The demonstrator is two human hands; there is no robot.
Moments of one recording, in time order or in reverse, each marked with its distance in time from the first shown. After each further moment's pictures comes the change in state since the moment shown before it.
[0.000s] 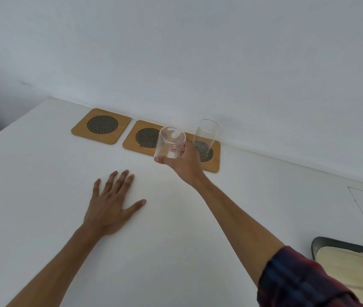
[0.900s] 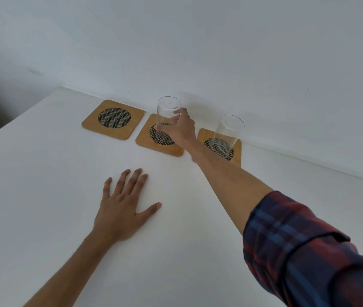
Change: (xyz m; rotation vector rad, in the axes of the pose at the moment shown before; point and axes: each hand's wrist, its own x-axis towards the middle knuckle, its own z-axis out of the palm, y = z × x) left_hand -0.001 0.013 -0.005 0.026 0.016 -0.008; right_hand 0.111 -0.007 0.045 -0.168 0.025 0.005
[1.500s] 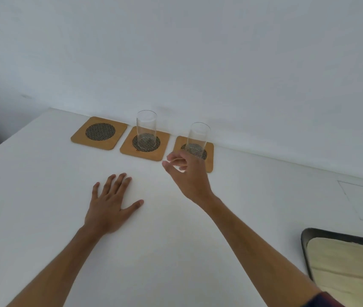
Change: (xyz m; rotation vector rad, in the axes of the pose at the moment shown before) left_hand -0.003 0.003 -0.004 -0.017 0.005 0.011; right_hand -0.180 0.003 -0.089 0.018 0.095 -0.227
